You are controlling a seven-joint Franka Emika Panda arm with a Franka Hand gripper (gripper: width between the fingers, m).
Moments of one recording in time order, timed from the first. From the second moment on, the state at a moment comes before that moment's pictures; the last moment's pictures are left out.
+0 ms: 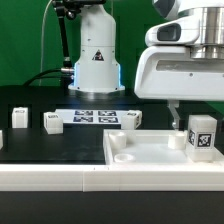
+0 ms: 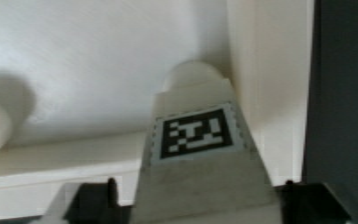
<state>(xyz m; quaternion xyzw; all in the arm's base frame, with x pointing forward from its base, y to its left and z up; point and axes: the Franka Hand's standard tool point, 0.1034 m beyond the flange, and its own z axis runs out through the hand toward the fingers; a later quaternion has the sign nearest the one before) 0.625 0.119 0.074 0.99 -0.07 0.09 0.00</state>
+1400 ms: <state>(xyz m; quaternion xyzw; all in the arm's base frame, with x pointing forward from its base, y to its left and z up) 0.622 0.115 0.072 0.87 -0.48 0.08 -0.04</state>
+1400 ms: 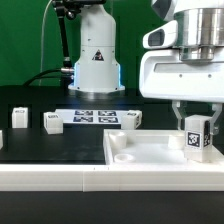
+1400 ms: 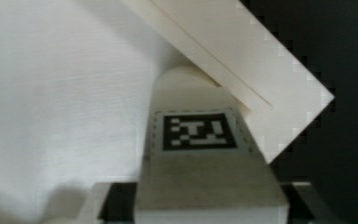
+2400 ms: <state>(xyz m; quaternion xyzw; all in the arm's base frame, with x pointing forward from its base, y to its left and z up) 0.619 0.114 0.071 0.68 -0.73 0.04 -0.06</state>
